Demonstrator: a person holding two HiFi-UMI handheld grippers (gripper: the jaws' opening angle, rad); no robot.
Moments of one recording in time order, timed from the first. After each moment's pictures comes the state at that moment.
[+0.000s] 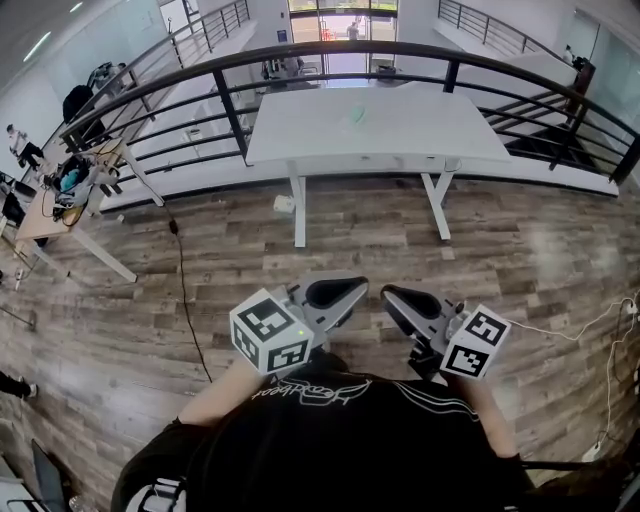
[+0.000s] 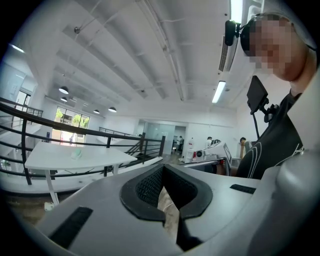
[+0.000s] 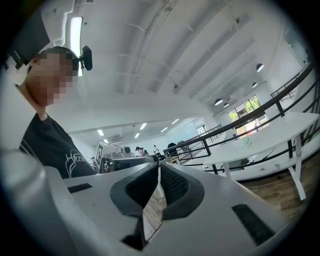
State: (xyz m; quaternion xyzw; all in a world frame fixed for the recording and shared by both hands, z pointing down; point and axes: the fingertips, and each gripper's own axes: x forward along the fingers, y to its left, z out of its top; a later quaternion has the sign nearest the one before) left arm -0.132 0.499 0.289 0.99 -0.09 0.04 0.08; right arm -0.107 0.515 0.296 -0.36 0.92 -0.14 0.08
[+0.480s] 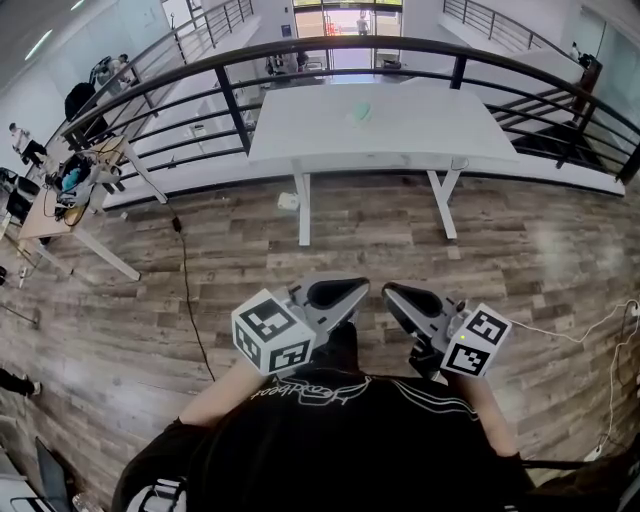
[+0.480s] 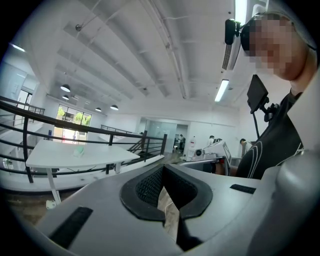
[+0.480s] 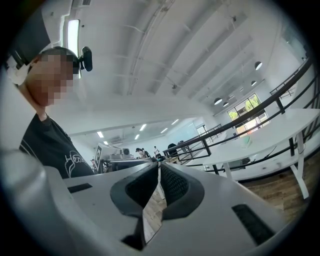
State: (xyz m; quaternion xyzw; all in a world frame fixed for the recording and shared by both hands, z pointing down) left arm -0.126 0.472 0.302 0.99 -0.10 0.05 0.09; right arm -0.100 0.484 0.304 -0.36 0.92 -0.15 0.08
